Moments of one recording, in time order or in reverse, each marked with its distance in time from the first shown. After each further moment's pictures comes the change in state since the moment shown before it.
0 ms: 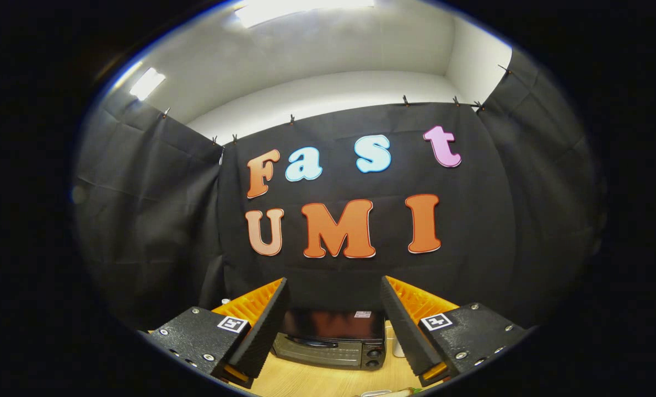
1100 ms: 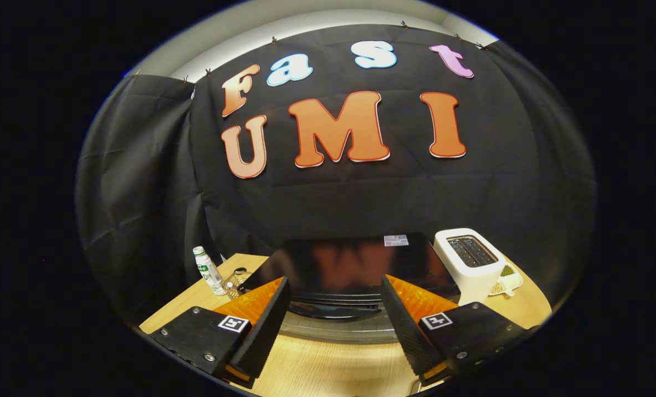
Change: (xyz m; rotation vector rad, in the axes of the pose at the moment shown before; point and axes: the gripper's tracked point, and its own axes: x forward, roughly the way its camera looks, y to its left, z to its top) arm 0.129 0.046 -0.229 0.044 0.416 -0.049
